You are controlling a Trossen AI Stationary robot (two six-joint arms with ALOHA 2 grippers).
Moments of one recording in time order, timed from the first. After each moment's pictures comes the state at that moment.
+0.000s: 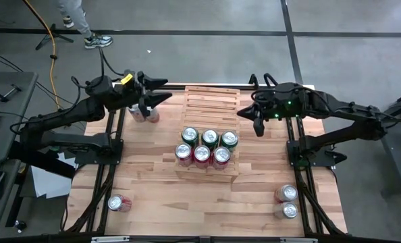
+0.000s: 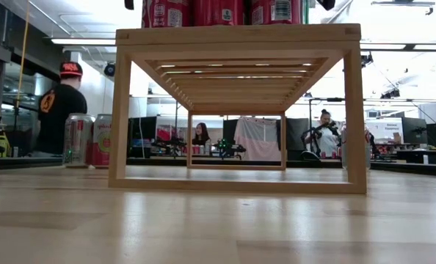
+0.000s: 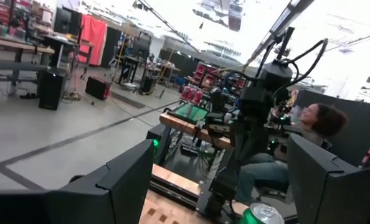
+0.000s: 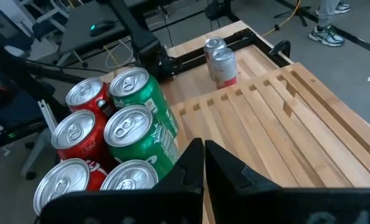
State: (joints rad) left arm 0.33 0.88 0.92 0.12 0.04 -0.34; right arm -0.10 1.07 1.29 -0.66 0.02 0.30
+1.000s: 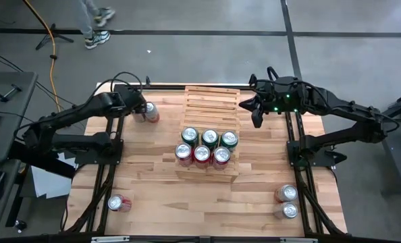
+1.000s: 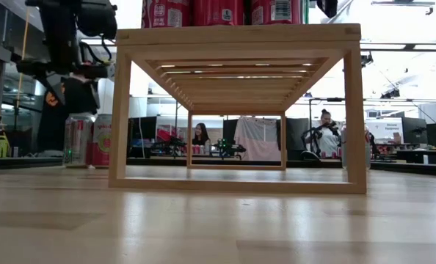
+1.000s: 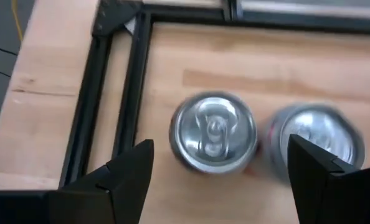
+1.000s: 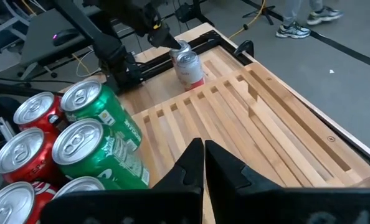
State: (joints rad) left arm 0.57 0.99 0.82 -1.09 -0.55 -1.01; right arm -0.20 1.07 1.29 -0.69 0.05 0.31
